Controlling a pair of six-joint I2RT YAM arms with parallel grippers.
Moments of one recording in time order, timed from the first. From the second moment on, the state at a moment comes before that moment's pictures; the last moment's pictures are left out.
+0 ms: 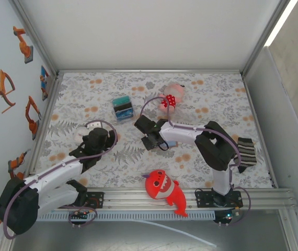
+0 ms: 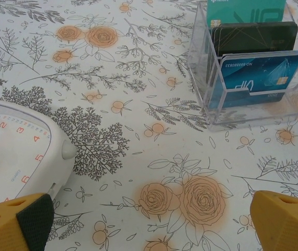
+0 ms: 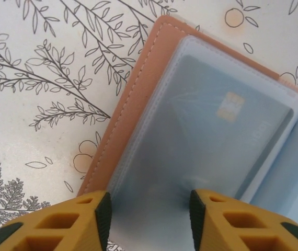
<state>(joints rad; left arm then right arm) -0.62 1.02 0.40 -0.08 -0.50 -0.53 0.91 1.92 1.26 -0.64 0.14 0.32</state>
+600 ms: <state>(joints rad) -0.62 0.94 0.43 -0.10 -0.48 -0.50 0.86 1.86 1.18 -0.59 0.12 0.32</state>
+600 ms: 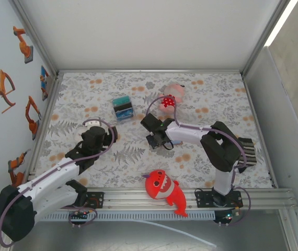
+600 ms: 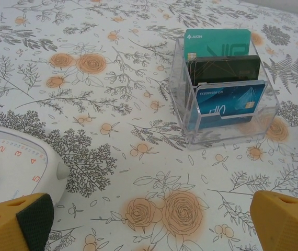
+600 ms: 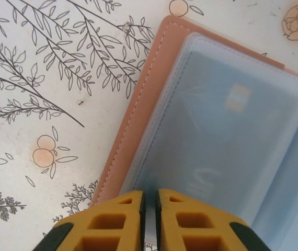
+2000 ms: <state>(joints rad) -0.62 0.99 0.49 -0.12 -0.40 -0.45 0.78 1.83 1.10 -0.50 0.04 0.32</state>
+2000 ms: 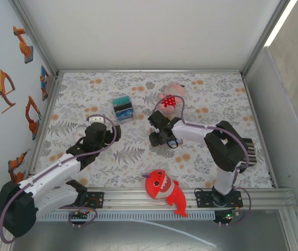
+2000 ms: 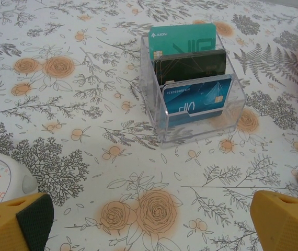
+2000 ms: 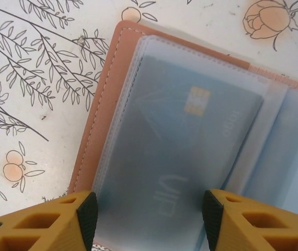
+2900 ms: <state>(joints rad) -0.64 0.98 0.52 -0.12 -0.38 -0.43 0.79 1.77 1.04 -0.41 -0.14 0.31</state>
